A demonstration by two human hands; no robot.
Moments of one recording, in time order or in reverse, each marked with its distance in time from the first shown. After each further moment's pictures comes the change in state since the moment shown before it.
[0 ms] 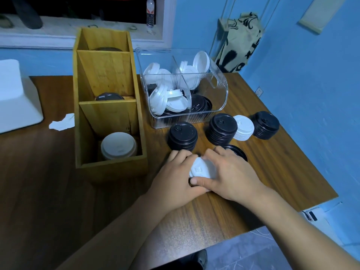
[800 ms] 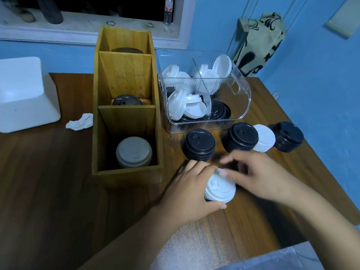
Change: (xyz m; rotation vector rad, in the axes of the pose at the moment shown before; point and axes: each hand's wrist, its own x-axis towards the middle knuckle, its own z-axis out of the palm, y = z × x) left_hand 0.001 -0.004 -0.001 0.002 -0.015 0.028; right_hand 0.024 0.016 -0.041 0.289 -0.070 -0.130
